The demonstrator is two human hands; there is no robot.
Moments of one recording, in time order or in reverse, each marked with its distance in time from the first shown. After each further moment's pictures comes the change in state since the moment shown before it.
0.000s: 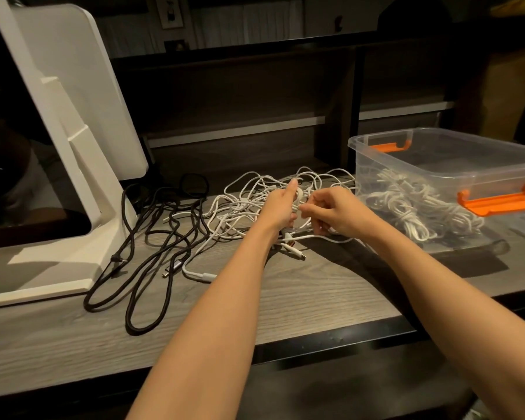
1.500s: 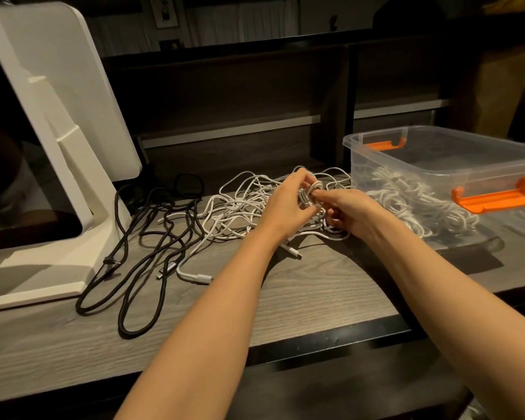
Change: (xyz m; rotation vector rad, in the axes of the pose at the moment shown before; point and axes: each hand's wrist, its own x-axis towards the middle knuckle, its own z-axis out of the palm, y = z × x) left_hand -0.003 -0.004 0.007 0.443 0.008 0.601; right_hand 0.008 0.008 -0.007 0.747 0.222 0.693
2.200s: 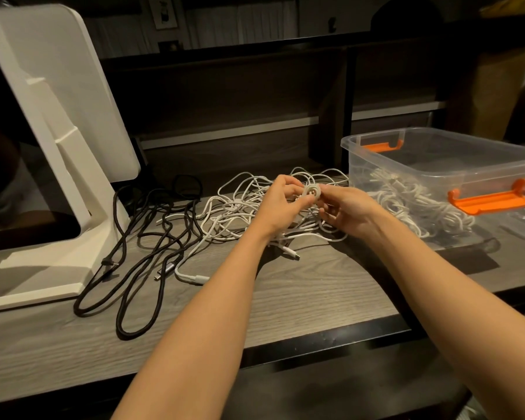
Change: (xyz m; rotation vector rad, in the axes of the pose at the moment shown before) left_hand 0.003 -0.007 -0.003 -0.355 -0.011 -0.245; right_hand -0.004 0.001 -0.005 0.247 -0.148 -0.094
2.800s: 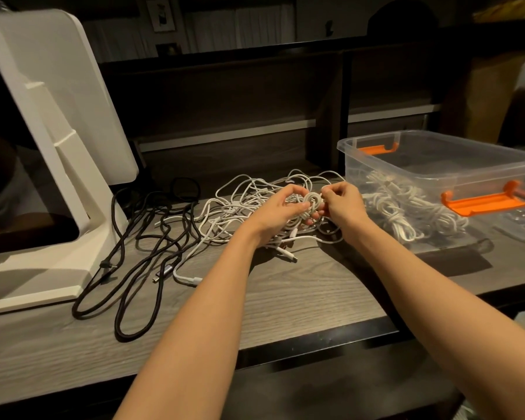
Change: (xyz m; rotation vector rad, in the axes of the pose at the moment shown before) left_hand -0.009 0.011 -0.010 -0.218 -0.279 -0.192; right_hand 0.015 0.015 0.006 -0.374 0.387 -0.290
